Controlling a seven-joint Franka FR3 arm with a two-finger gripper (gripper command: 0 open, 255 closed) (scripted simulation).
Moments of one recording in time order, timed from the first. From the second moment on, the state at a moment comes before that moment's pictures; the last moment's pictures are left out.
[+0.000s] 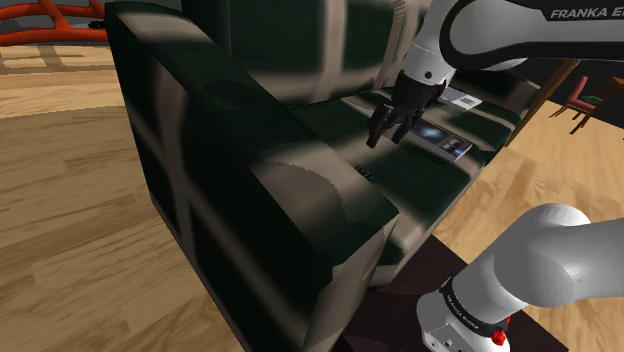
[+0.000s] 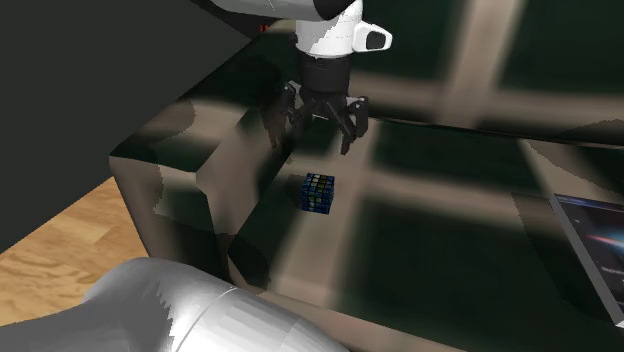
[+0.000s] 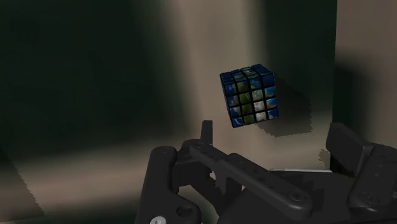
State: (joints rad) arm -0.01 -0.70 0.08 -2.56 0.10 1.91 0.10
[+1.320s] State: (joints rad) arm -0.01 -0.45 0.15 -2.72 0.08 2.28 0.13
